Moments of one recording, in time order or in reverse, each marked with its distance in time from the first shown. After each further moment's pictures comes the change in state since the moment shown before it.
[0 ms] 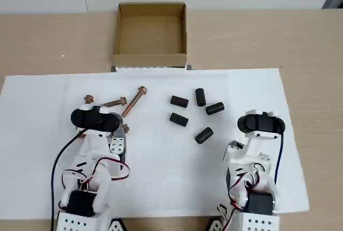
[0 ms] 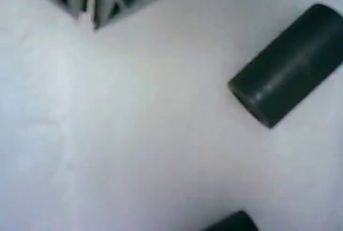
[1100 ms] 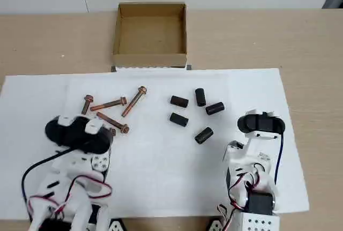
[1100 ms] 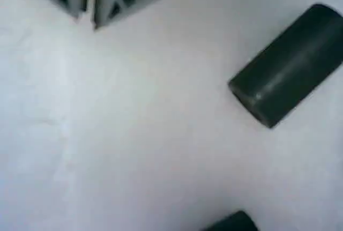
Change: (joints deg) left arm -1.6 -0.3 -34.6 26.0 -12.1; right arm 0.0 0.0 0.0 0.0 0.0
